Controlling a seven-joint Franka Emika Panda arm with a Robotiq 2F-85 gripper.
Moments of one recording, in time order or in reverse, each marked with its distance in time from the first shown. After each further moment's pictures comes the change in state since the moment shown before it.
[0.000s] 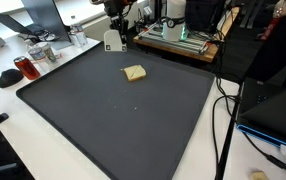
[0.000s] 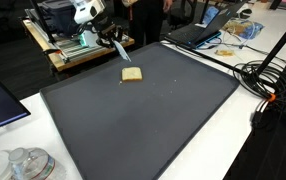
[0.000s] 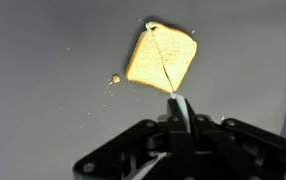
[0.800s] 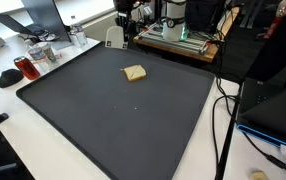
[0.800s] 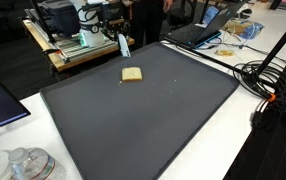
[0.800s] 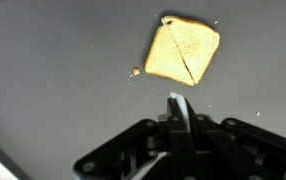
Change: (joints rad) arm 0.061 -0.117 0.089 -0.118 -0.484 0.201 0.628
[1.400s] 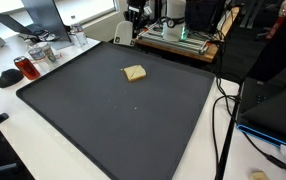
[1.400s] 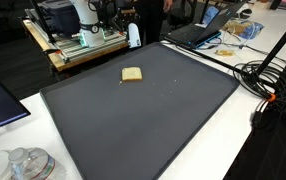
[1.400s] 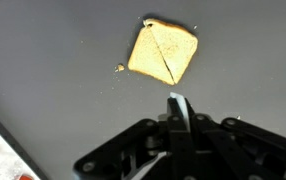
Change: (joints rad) arm 0.018 -0.093 0.149 -0.004 -0.168 -0.081 0.255
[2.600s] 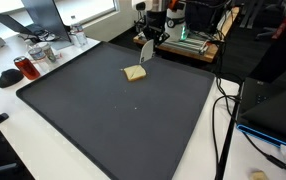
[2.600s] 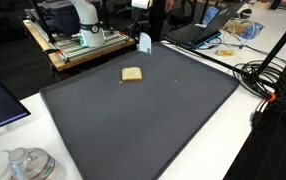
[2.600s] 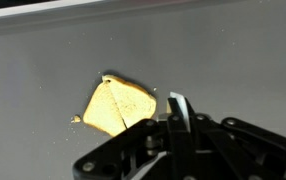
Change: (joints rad) arm 0.118 0.222 0.091 0.129 -0.006 -0.188 0.100
